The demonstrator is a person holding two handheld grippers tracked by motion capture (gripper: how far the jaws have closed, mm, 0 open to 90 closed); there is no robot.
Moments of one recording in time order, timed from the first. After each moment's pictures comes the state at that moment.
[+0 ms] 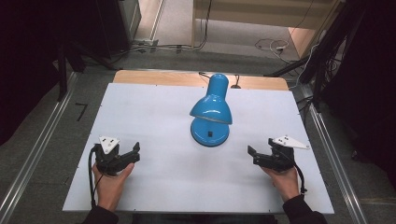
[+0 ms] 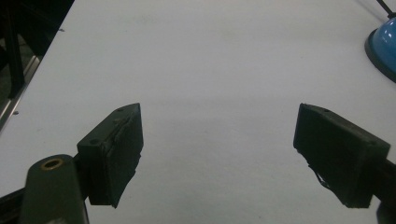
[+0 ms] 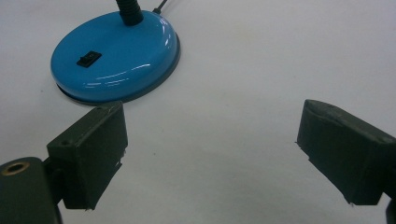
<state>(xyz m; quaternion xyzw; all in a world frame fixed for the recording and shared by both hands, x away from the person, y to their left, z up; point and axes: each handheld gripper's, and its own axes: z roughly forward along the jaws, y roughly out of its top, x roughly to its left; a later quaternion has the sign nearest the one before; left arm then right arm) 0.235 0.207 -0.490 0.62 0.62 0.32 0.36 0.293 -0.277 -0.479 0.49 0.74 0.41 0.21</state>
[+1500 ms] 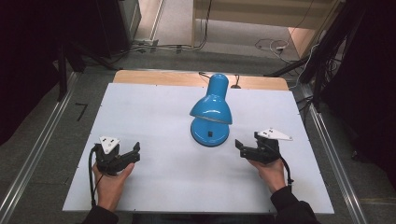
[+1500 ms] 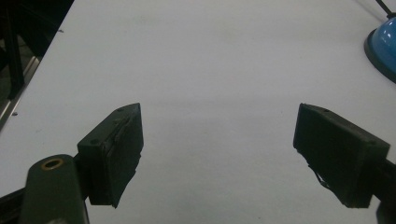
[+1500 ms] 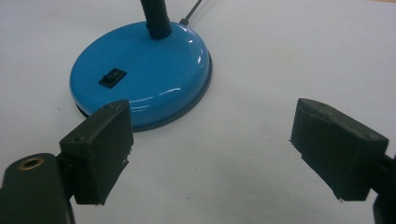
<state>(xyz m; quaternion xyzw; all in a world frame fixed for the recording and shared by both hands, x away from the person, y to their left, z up) 0.235 0.207 -0.490 0.62 0.62 0.32 0.37 0.314 -0.240 -0.480 0.46 0.75 0.42 0.21</state>
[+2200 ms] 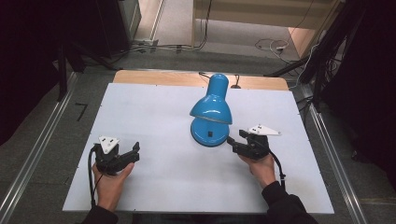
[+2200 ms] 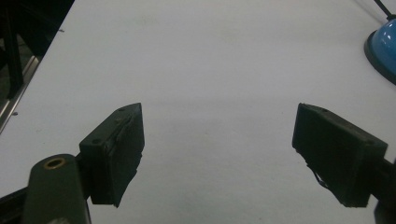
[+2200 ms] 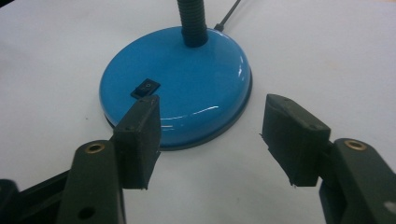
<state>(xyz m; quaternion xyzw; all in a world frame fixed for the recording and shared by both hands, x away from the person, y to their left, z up) 0.235 0.208 -0.490 0.62 0.62 0.32 0.37 0.327 -0.214 -0.483 0.44 0.77 0.43 0.18</state>
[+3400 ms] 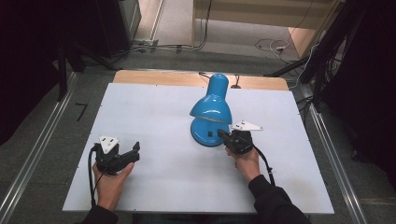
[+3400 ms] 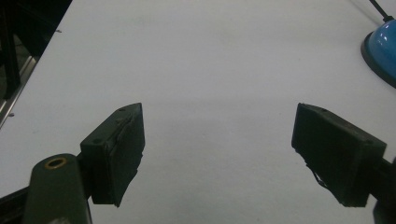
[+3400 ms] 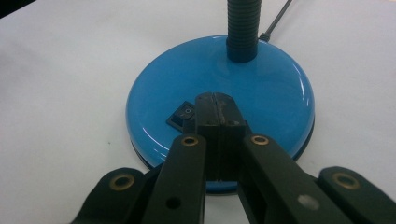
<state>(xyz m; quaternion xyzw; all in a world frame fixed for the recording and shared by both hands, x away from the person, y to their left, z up) 0.236 0.208 -0.490 0.62 0.62 0.32 0.37 0.343 -0.172 -0.494 0.42 0.78 0.45 0.16</state>
